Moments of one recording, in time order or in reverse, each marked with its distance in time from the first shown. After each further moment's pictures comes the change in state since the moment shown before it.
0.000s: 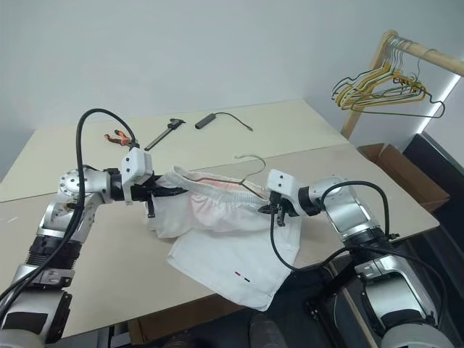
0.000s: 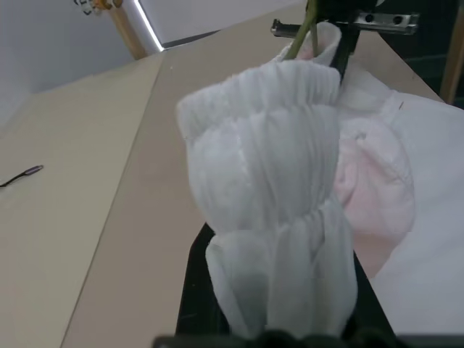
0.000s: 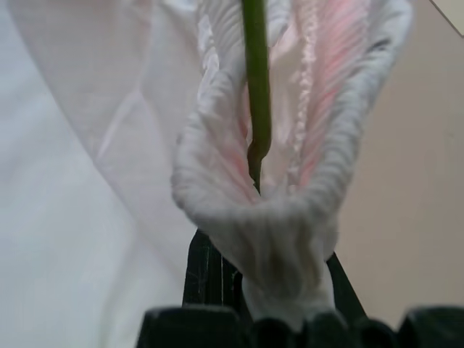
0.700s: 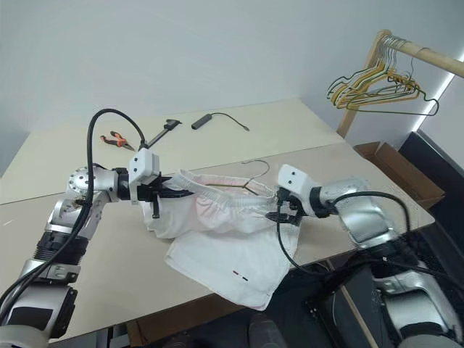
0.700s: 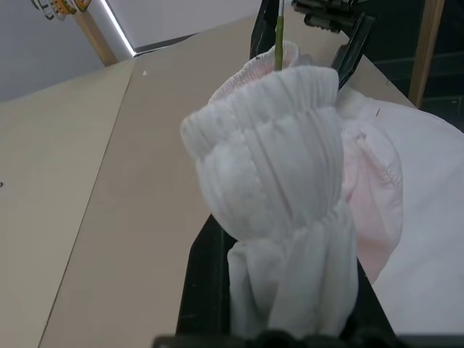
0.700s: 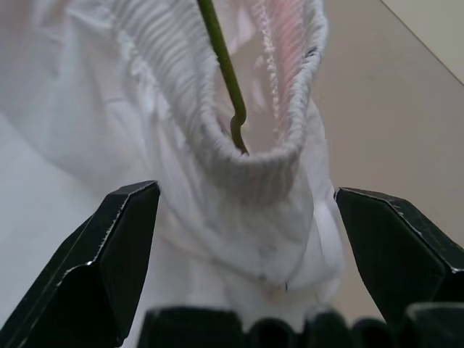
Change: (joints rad) left arm -0.038 -0.025 -0.039 0.034 0.001 0.006 -0.033; right arm 0.040 -0.032 -0.001 -0.156 -0.018 0.192 -0.235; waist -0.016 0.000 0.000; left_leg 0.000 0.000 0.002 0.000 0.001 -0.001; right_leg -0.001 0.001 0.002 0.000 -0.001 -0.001
